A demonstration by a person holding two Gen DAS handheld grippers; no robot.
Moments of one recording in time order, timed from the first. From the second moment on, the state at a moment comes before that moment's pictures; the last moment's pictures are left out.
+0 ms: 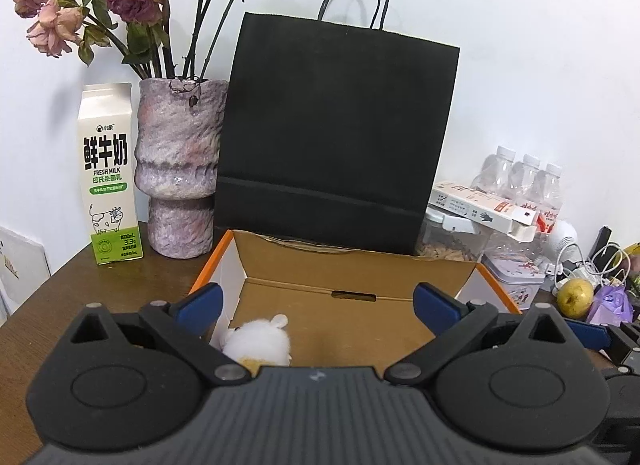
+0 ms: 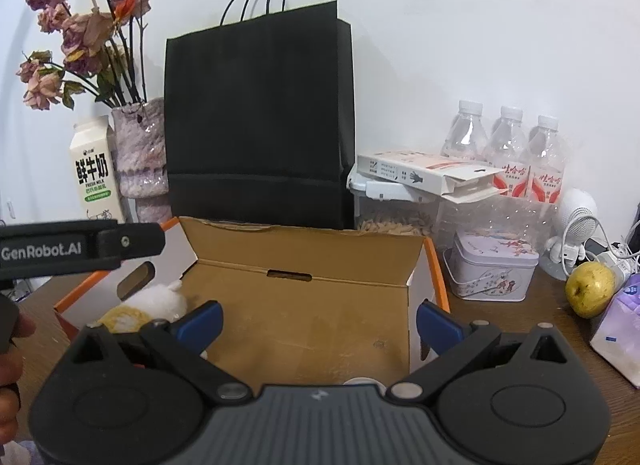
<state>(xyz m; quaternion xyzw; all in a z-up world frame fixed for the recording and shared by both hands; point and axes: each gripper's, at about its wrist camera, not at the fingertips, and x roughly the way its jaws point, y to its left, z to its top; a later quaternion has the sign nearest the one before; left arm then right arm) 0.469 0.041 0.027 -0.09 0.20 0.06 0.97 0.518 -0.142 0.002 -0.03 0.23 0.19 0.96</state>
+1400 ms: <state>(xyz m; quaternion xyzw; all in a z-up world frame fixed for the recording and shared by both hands) 0.312 0.025 0.061 -0.05 0.16 0.03 0.99 0.370 -0.195 0.033 -0.04 0.18 0.19 0.97</state>
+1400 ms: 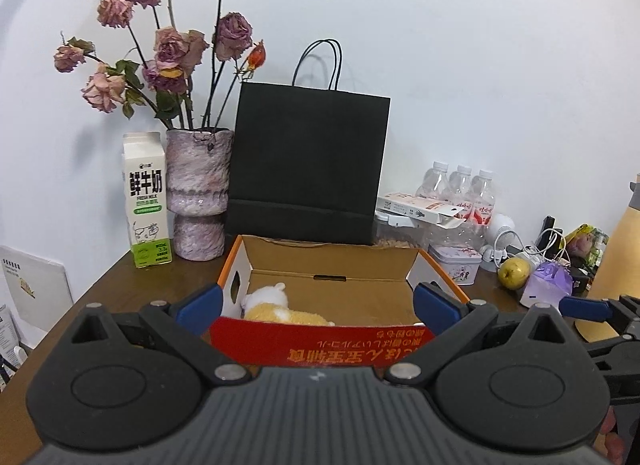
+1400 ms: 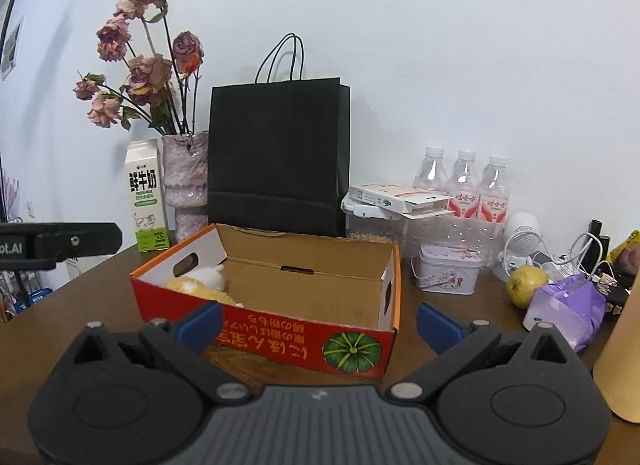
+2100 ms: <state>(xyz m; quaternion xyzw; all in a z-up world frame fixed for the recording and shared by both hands) 0.223 0.029 0.052 -0.03 0.18 0.04 0.98 0.279 -0.219 0.012 -0.04 0.20 0.18 0.96</state>
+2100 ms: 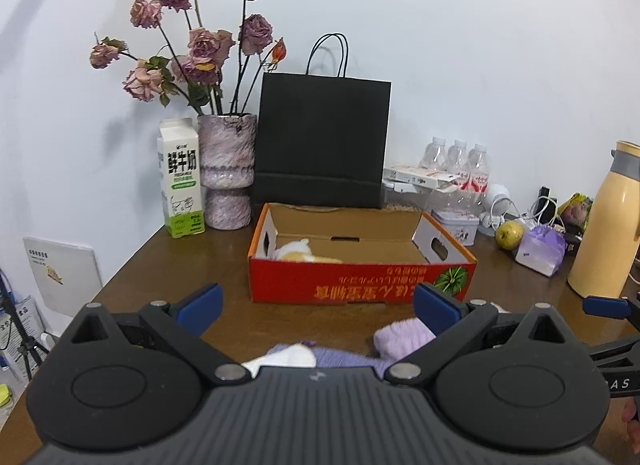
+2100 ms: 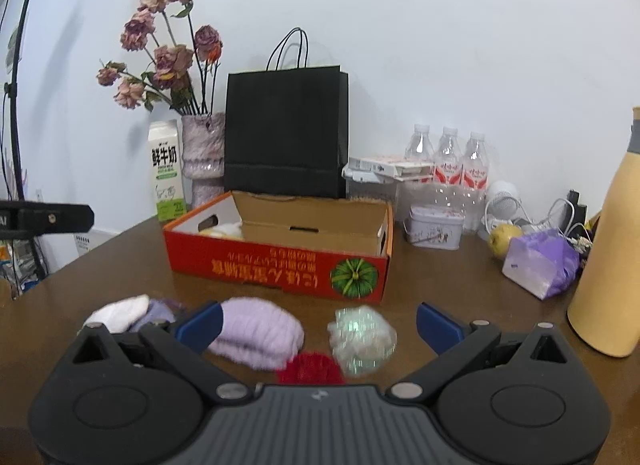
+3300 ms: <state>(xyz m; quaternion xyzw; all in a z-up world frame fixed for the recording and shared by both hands) 0.171 0.064 -0.011 -0.03 0.28 0.05 0.96 0.267 -0.164 -0.047 -0.11 0.32 0.28 0.90</state>
